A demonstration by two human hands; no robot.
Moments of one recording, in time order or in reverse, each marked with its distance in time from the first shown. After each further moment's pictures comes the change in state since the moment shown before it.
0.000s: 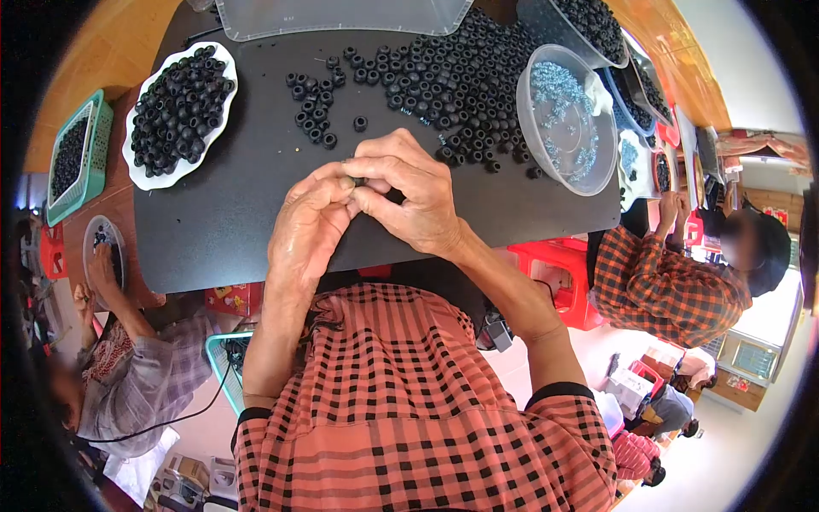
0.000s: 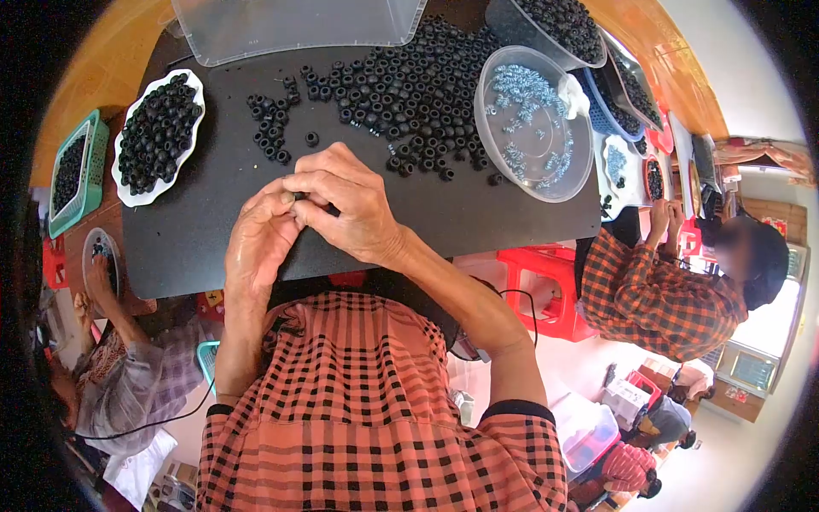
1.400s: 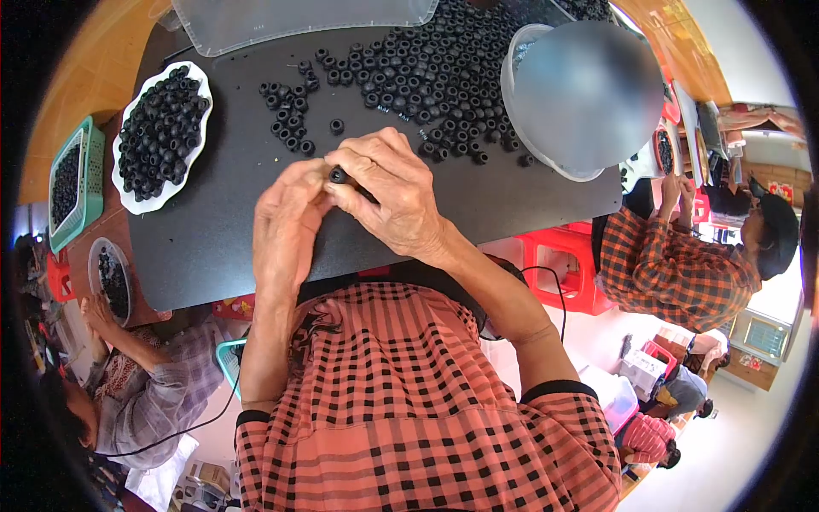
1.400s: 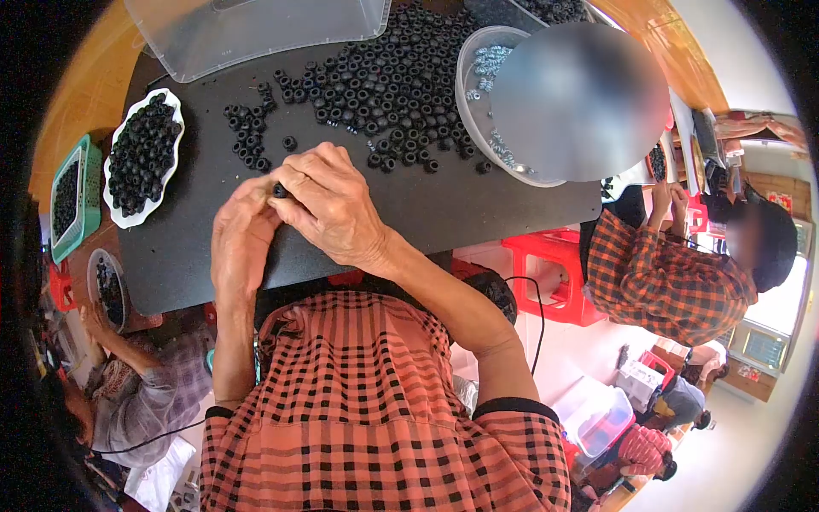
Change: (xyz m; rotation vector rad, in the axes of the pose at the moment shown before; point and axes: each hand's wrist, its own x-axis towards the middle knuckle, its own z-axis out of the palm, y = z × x) left_hand 0.000 0.001 0.006 0.175 0.071 0.135; right_hand -0.004 0.002 0.002 -0.252 0.095 -0.045
